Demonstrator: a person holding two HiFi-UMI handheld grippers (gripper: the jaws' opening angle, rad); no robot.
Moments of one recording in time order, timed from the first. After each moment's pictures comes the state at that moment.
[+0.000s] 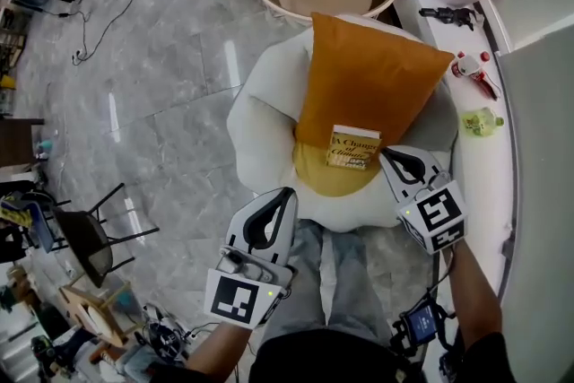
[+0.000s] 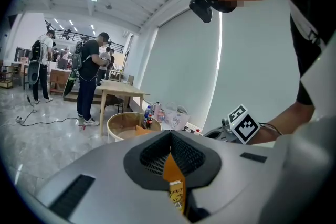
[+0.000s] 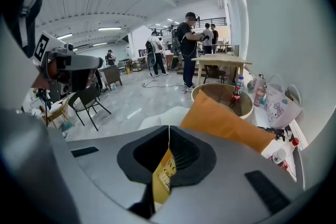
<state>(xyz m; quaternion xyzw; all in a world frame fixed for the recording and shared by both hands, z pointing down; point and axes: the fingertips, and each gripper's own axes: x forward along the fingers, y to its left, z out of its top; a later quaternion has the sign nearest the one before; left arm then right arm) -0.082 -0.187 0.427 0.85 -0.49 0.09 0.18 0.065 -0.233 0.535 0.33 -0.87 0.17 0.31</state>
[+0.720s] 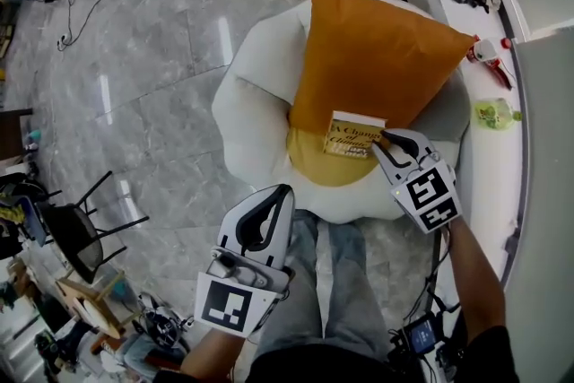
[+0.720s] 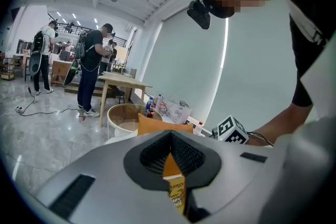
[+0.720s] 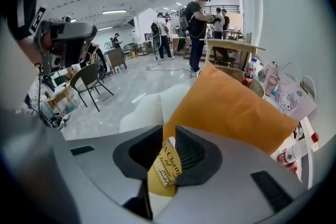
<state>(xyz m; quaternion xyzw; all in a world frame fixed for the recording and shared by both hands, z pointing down) -0.081 -0.205 0.488 0.84 -0.49 0.09 0.20 0.061 -0.248 0.648 0.28 -0.86 0.18 0.39</state>
